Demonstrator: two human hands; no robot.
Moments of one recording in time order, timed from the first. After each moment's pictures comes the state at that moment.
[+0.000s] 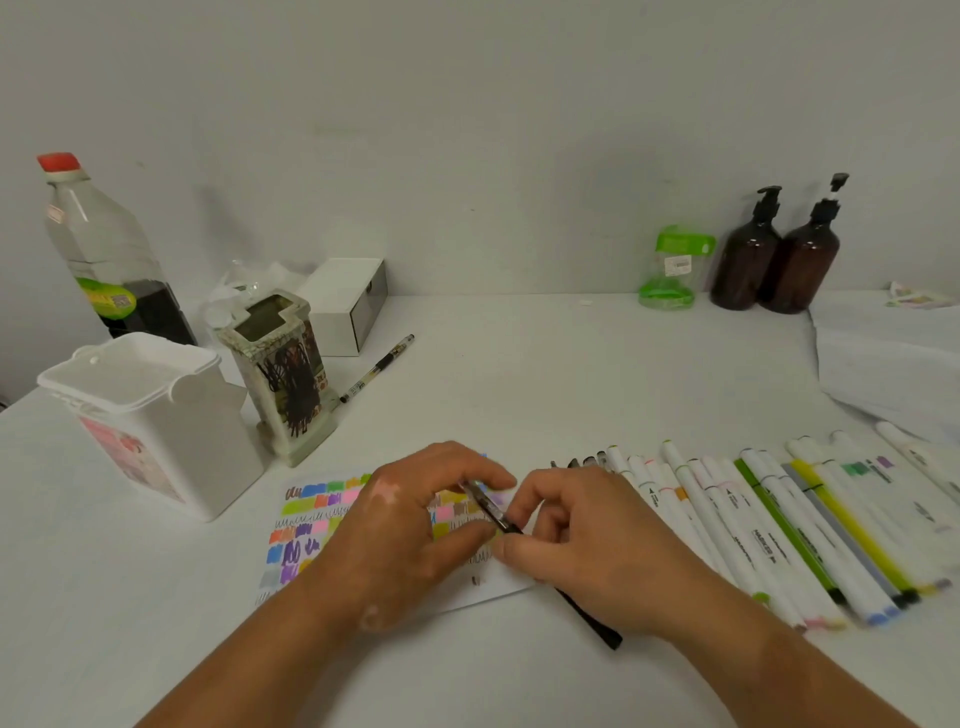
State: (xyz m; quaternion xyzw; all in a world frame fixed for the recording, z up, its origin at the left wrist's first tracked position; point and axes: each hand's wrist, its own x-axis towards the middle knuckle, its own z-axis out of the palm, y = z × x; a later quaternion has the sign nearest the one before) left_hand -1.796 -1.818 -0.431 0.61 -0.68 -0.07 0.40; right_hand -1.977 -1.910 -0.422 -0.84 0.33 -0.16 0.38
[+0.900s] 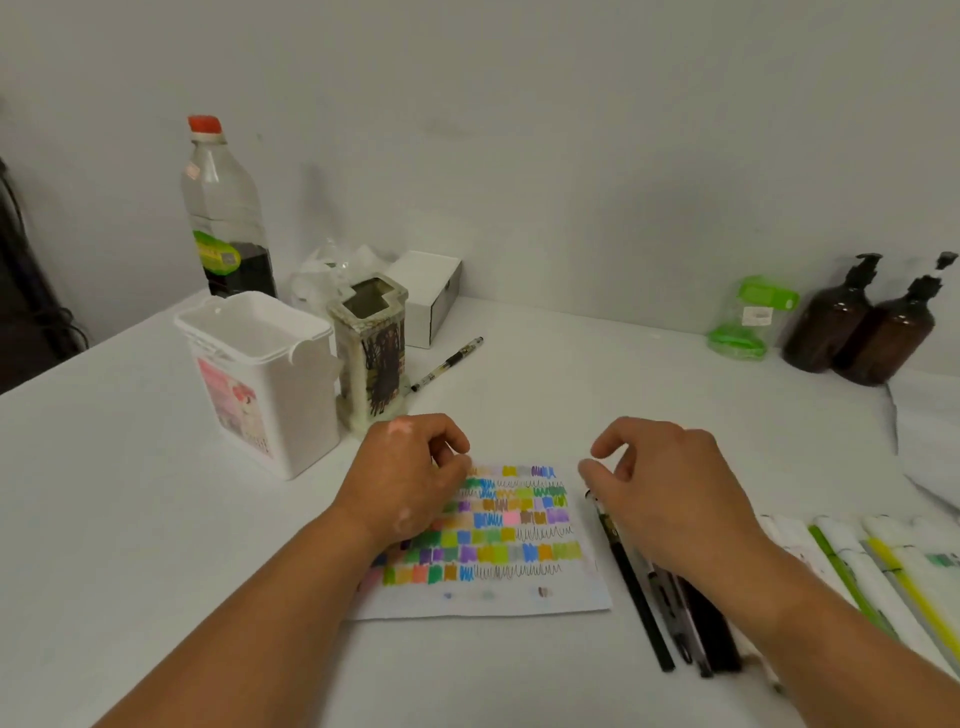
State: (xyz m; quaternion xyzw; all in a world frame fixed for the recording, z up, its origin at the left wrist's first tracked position) left_hand -1.732 -1.825 -0.447 0.79 -0.47 -0.07 0.38; right_hand -1.938 -1.946 -0.408 -0.88 0.43 -0.20 0.11
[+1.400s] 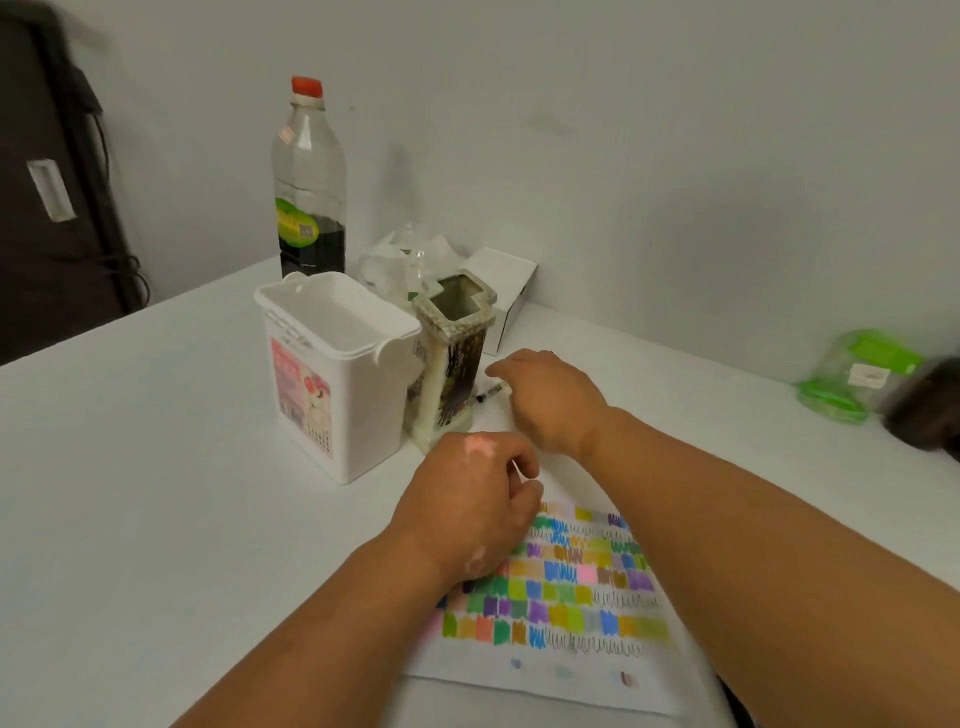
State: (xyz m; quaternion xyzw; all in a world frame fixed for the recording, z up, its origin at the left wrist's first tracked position) left_hand -1.722 -1.830 -0.455 0.79 -0.46 -0.04 0.40; right_hand -1.729 -2.002 -0.427 -0.98 0.18 -0.03 -0.07
